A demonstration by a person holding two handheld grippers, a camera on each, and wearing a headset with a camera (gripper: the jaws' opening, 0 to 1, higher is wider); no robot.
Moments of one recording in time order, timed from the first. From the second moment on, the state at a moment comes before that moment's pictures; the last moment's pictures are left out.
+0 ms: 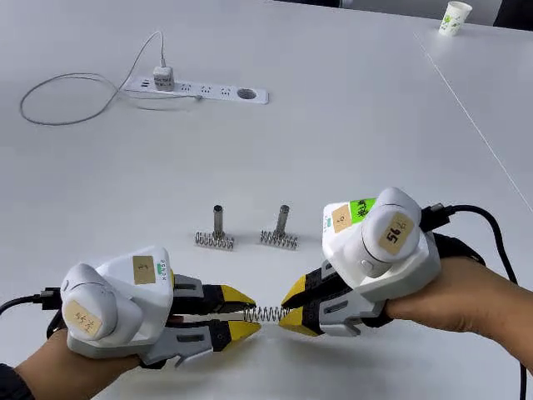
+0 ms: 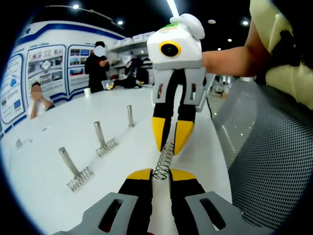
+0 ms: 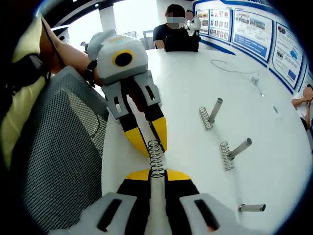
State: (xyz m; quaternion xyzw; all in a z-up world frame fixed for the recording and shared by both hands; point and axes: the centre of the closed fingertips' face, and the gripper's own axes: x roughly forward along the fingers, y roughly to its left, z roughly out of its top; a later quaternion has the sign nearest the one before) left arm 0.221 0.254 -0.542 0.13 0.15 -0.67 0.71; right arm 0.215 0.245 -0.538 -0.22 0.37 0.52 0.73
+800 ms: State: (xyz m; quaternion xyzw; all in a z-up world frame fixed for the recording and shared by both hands) left arm 0.219 0.251 -0.541 0.14 0.15 -0.67 0.71; right arm 0.221 0.264 -0.506 -0.22 0.33 0.53 0.74
